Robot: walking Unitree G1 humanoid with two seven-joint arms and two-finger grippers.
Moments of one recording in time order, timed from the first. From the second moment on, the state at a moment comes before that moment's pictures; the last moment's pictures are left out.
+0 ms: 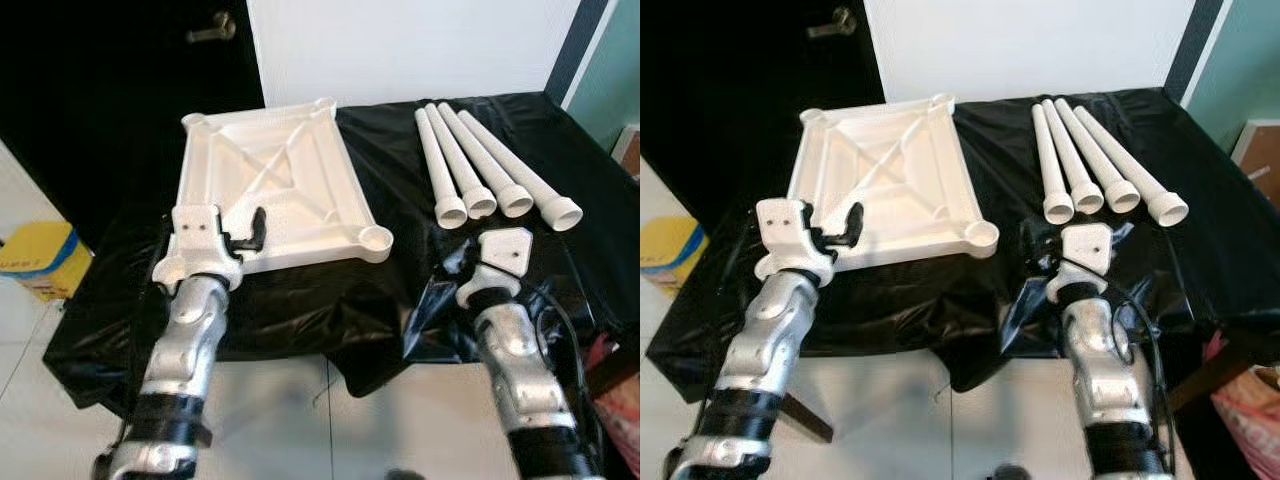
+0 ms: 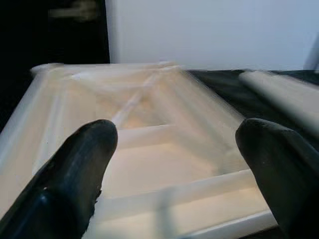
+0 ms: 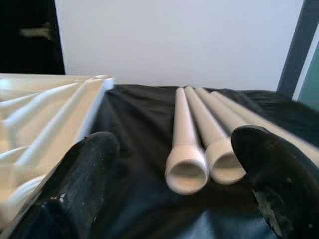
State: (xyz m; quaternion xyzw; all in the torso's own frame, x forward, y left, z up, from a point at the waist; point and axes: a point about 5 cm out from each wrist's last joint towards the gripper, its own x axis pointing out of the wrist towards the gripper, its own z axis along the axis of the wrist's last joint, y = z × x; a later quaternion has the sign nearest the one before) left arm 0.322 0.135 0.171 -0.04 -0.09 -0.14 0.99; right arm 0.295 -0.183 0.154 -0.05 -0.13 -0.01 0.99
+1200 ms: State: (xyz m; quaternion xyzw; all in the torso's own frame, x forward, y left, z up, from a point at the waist) left arm 0.319 0.140 0.173 -0.04 -0.09 -0.14 0.99; right arm 0.299 -0.174 0.152 -0.04 -0.12 0.00 0.99
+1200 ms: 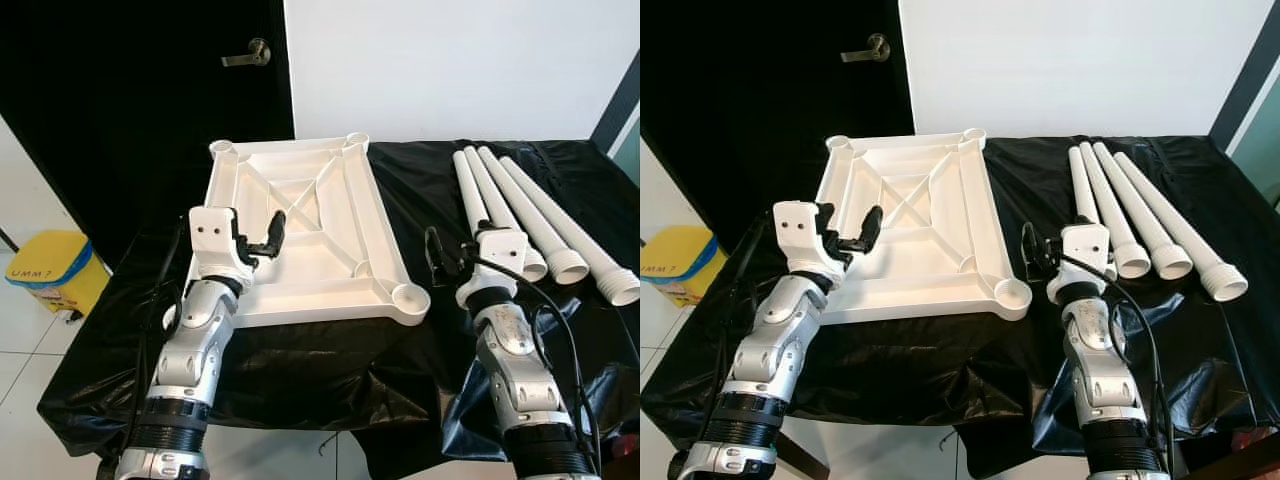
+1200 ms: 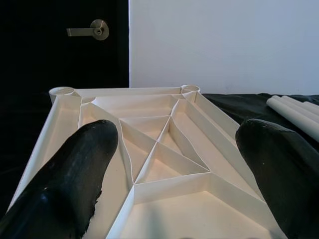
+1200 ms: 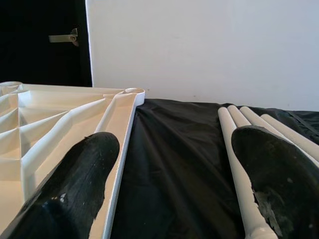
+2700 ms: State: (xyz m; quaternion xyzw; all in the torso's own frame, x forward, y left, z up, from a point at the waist) left arm 0.322 0.125 0.177 -0.03 -0.08 -0.17 0.98; right arm 0.297 -0.181 0.146 -0.04 -0.10 -0.03 0.99
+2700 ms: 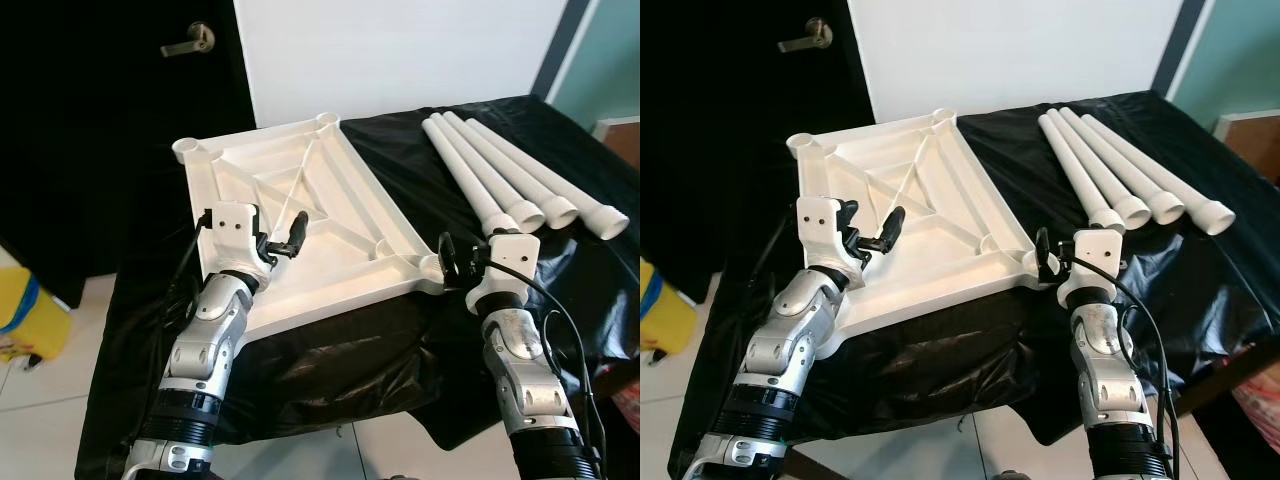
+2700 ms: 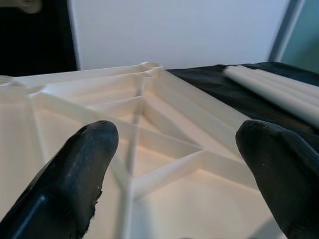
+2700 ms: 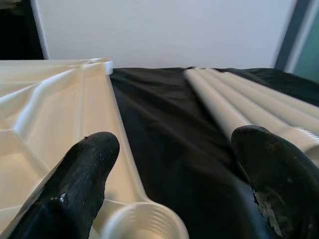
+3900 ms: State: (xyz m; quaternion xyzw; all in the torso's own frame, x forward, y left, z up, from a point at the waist) left arm 0.324 0.120 0.178 -0.04 -0.08 -0.18 0.98; right arm 0.298 -0.188 0.147 -0.05 -0.10 -0.05 0.99
